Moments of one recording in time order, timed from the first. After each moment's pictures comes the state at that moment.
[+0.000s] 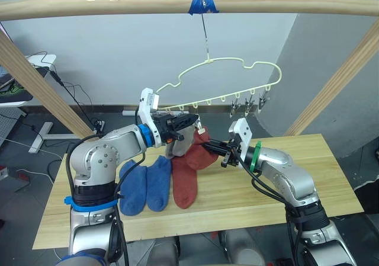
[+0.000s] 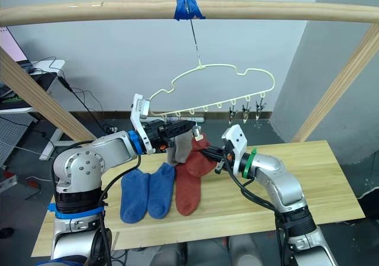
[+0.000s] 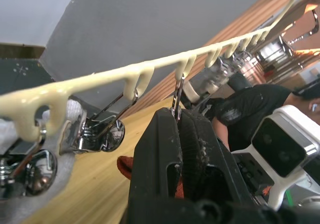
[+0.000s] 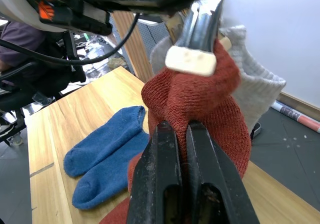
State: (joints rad) left arm -0.55 0.35 0.18 -0.19 -0.85 1.12 -0.45; right arm -0.37 -0.27 0.18 -0.12 0.34 0.53 0.78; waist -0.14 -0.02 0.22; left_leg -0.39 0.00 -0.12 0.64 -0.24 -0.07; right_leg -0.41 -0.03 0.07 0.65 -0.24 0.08
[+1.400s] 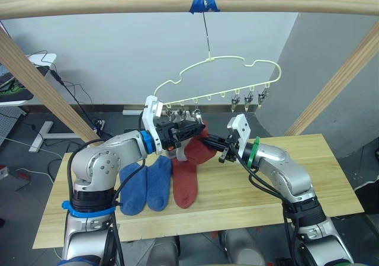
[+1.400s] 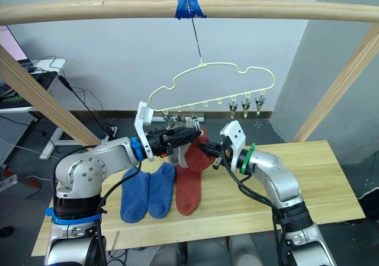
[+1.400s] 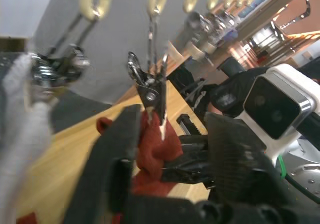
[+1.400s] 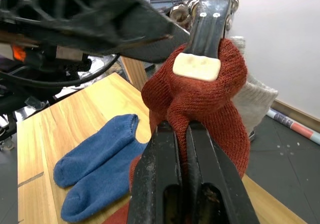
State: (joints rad) left arm -0.50 0.39 0.13 -0.23 -0.88 1.09 -0.52; right arm -0.41 -0.25 0.18 -0.09 0.33 0.50 0.76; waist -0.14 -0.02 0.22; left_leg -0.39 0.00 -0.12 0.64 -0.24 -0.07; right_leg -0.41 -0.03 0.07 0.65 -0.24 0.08
